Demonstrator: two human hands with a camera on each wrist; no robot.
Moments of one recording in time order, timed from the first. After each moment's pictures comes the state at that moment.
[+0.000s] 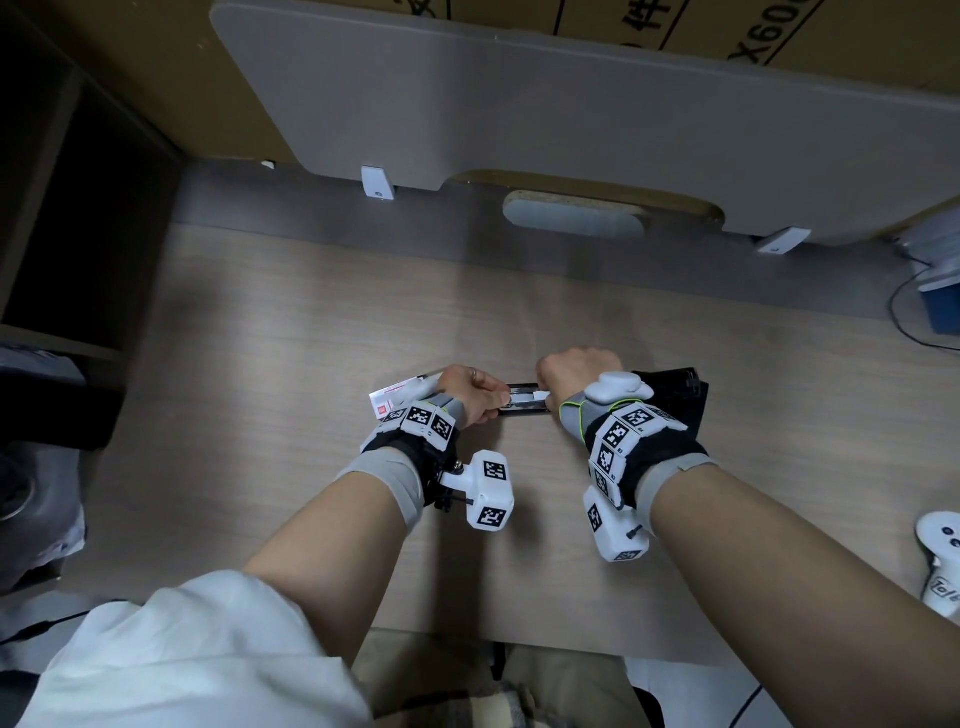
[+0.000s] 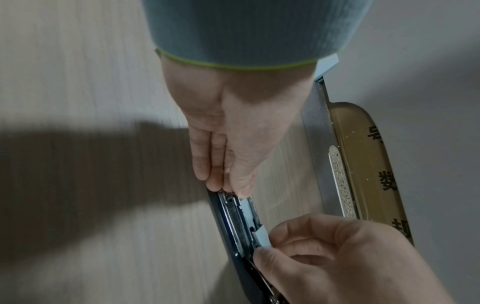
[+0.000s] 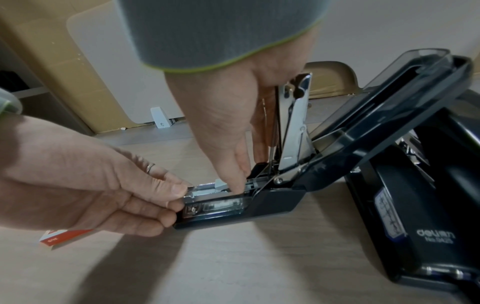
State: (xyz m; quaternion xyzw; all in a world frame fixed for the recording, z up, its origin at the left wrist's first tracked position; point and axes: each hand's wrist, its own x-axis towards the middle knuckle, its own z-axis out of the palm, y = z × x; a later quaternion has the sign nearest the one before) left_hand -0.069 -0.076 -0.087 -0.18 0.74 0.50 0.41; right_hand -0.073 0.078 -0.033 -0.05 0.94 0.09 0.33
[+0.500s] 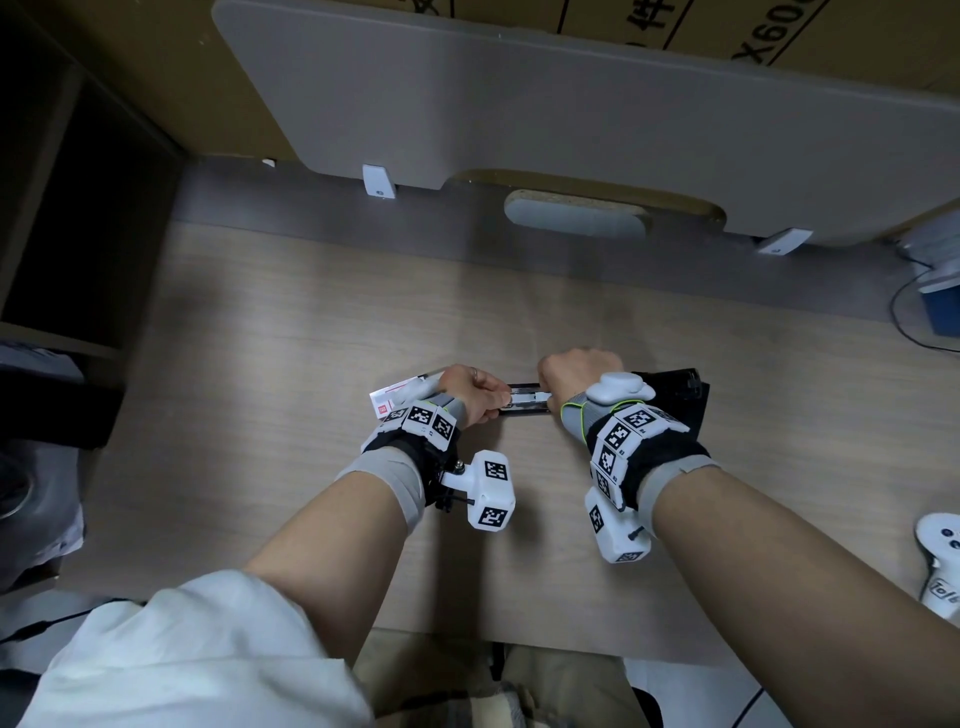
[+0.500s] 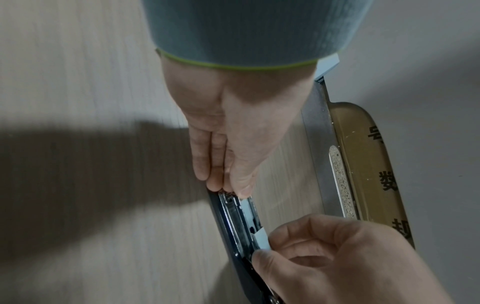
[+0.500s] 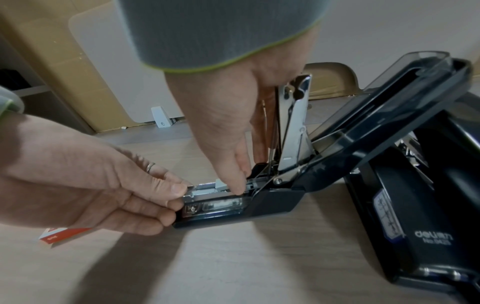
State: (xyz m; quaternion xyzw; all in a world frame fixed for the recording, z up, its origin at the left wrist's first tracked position) left_hand -0.070 -0.077 -0.088 -0.18 0.74 0.50 0.40; right_hand -0.073 0.077 -0.032 -0.05 0.94 0.09 0.33
